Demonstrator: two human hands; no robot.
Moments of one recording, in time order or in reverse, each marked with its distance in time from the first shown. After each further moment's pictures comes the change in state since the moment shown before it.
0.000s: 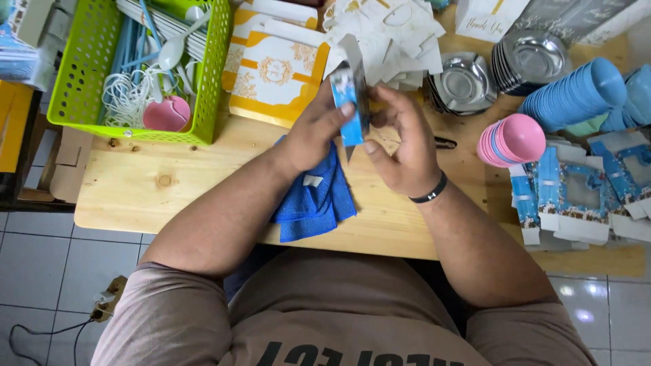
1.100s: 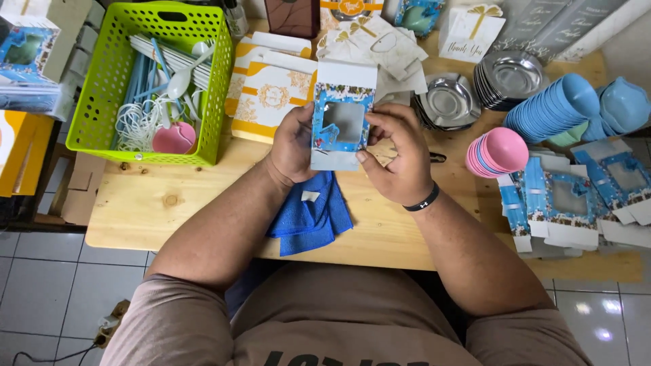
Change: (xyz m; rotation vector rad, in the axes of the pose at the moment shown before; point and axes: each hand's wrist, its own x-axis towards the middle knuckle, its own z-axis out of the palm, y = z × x) left_hand 0.010 0.019 0.016 -0.778 0.272 -0.351; right_hand 0.013 -0.006 -0.006 -0.121 0.071 -0.169
